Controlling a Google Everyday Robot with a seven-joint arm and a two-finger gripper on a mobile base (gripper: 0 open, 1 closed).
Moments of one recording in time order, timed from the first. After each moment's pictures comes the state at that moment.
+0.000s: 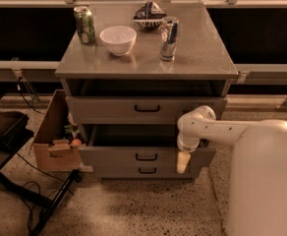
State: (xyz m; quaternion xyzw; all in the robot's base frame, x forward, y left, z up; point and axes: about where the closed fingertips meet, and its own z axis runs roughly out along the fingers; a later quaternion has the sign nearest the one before) arm 0.661 -0.186 0.441 -0.62 0.78 -0.05 0.10
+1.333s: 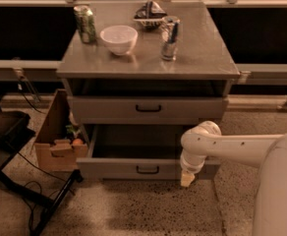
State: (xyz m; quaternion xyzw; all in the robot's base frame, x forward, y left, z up) arm 0.565 -0.175 0.425 -0.64 0.77 0.00 0.05
